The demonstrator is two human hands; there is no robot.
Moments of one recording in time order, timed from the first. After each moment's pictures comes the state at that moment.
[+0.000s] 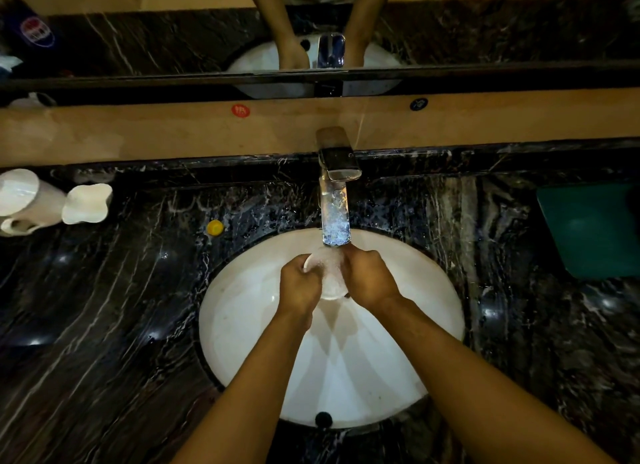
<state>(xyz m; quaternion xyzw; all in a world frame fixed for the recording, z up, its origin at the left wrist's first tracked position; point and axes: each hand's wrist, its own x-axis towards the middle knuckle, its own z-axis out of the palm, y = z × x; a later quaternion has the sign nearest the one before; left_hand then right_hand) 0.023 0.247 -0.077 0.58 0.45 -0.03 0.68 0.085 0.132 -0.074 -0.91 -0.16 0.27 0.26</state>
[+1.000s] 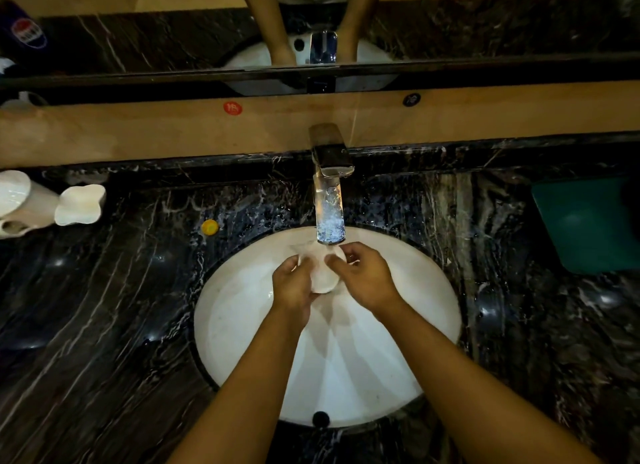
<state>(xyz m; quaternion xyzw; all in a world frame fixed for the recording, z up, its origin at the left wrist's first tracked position) 0.025 0.246 -0.079 0.45 0.50 -0.04 0.74 0.073 0.129 -0.070 -0.80 0.03 0.28 0.54</state>
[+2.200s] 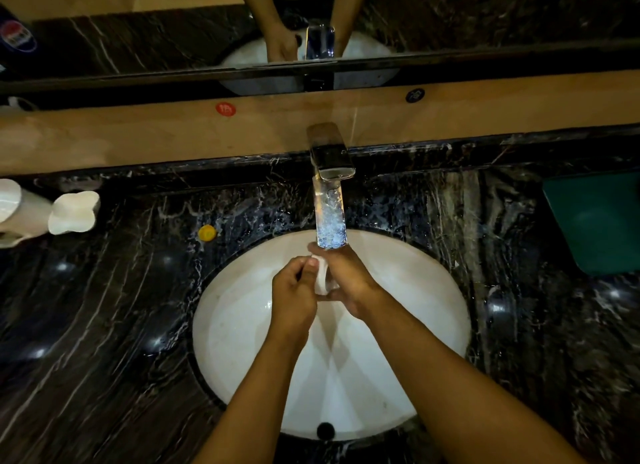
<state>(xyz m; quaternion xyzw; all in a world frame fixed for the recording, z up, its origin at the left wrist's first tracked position) 0.009 0.244 -0.070 0.64 0.36 0.02 0.68 0.086 0.172 -0.083 -0.63 0.18 0.43 0.62</state>
